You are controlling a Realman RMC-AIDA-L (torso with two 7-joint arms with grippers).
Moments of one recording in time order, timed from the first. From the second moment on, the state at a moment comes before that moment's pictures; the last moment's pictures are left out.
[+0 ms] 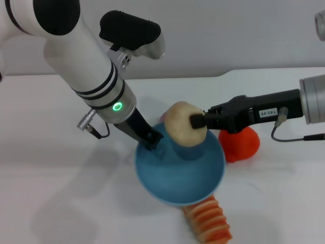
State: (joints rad) left arm -0.91 -2.07 -1.53 -1.01 2.53 -1.36 0.19; right arm 0.58 2.07 -1.06 -1.02 -1.91 -1.56 2.11
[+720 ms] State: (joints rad) left arm -0.91 -2.07 -1.52 -1.06 2.49 -1.35 0.19; right arm 0.60 2.06 -1.06 -0.97 -1.96 -1.56 2.12
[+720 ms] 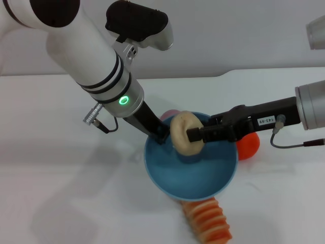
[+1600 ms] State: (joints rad) left arm -0.92 -2.07 -1.53 -1.06 2.49 -1.34 0.19; right arm 0.61 2.06 -1.07 -0.96 -1.98 -1.58 2.18
